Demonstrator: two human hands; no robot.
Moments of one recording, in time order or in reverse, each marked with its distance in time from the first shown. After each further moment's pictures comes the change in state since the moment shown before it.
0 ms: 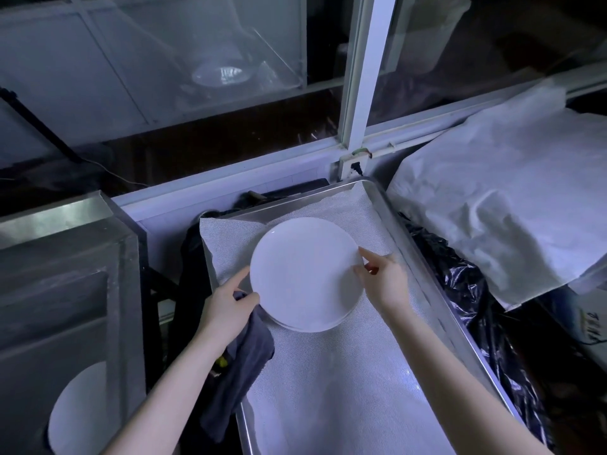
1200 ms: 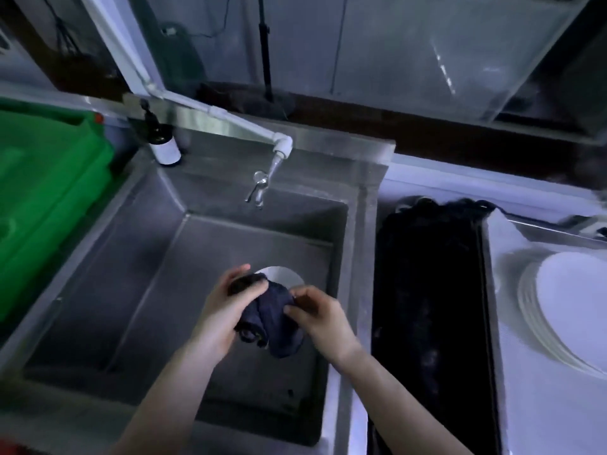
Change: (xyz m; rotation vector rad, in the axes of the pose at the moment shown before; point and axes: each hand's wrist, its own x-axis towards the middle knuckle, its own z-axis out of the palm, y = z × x) left_hand -0.159 -0.268 -0.310 -0.846 0.404 -0.231; right_hand -0.335 -0.183 0.342 0.205 -0.931 -0.324
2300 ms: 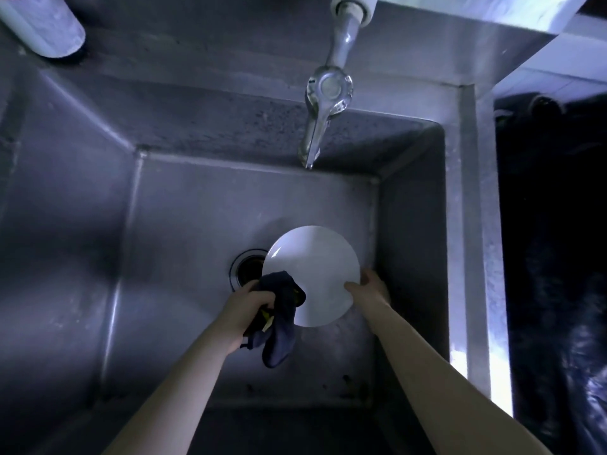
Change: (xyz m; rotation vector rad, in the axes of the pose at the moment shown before) left_hand 0.232 -0.160 -0.100 0.172 -0.261 -0.629; right_hand 0.174 0.200 0.062 -0.142 0.359 0.953
